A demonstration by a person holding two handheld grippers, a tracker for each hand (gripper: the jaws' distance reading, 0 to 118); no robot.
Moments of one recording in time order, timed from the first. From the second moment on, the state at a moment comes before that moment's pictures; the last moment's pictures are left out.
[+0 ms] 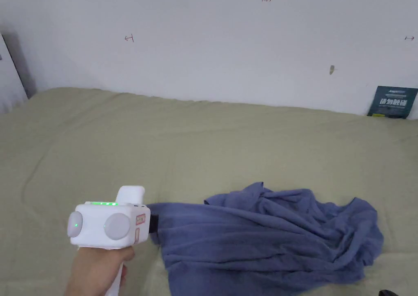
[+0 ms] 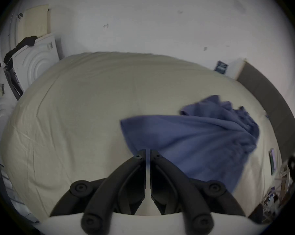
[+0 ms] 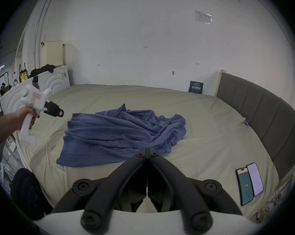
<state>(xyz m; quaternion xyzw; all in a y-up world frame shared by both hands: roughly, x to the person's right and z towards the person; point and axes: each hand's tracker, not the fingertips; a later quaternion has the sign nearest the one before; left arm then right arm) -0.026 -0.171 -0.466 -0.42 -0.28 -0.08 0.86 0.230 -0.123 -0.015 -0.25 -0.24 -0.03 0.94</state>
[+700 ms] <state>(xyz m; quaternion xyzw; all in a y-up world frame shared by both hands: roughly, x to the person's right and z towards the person) 0.032 -0.233 -0.539 -0.38 -0.28 -0.20 0.86 0.277 -0.154 -0.027 -0.29 -0.27 -0.07 0.92</state>
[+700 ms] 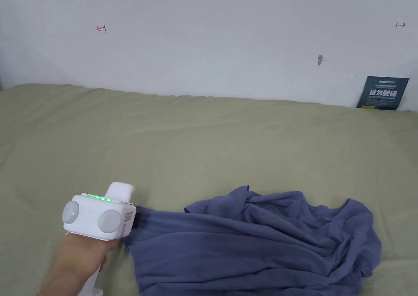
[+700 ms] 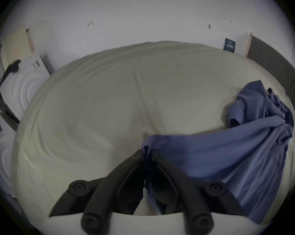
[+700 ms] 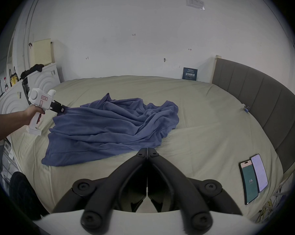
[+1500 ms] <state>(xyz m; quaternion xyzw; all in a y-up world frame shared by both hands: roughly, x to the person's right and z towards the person) 0.014 -0.168 -0.473 -0.34 -0.32 -0.09 0.88 0.537 -0.189 -0.201 -0.41 -0.31 -0.12 0.85</state>
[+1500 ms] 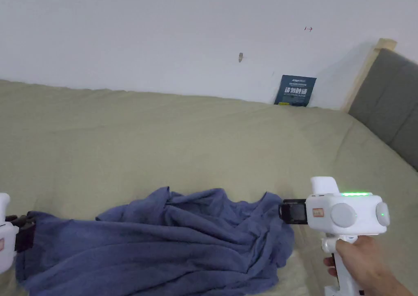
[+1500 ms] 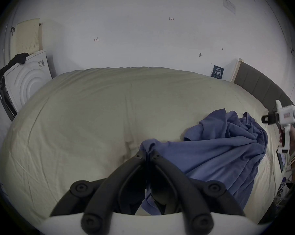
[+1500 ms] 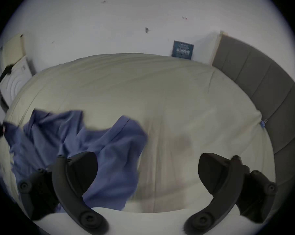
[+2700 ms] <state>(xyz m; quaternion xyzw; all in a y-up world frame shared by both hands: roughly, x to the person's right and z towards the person) -0.031 0.042 -0.485 -0.24 -0.29 0.02 0.93 0.507 0.097 -0.140 -0.28 -0.28 -0.11 0.91</state>
